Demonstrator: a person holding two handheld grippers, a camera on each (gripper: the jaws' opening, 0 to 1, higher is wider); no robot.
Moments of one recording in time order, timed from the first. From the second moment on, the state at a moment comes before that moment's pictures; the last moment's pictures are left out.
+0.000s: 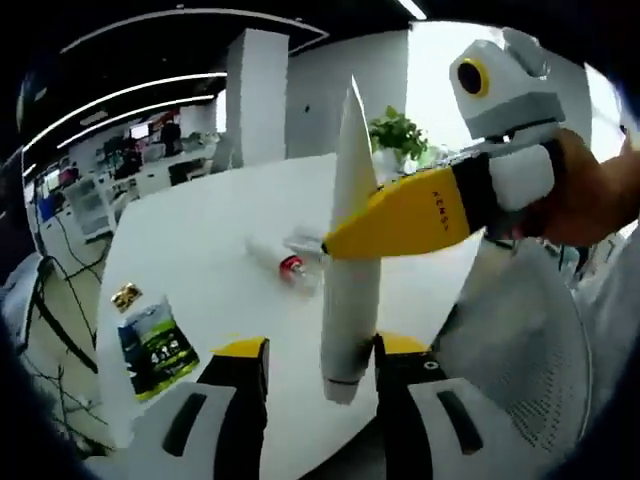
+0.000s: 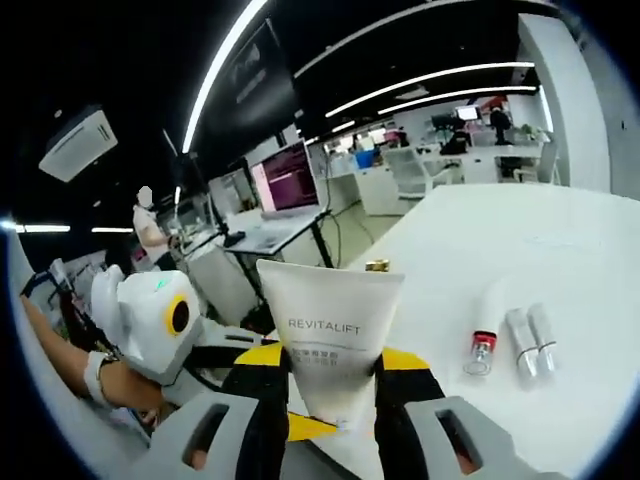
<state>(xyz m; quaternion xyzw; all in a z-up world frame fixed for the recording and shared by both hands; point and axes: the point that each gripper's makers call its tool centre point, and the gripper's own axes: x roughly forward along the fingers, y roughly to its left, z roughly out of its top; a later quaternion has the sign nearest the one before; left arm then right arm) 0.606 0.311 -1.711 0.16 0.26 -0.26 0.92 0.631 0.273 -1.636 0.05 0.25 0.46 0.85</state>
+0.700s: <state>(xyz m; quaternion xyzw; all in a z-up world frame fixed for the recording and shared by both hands) 0.584 0.343 -1.770 0.19 0.36 -0.24 0.88 0.726 0.198 -1.609 0.04 0.23 0.37 0.90</state>
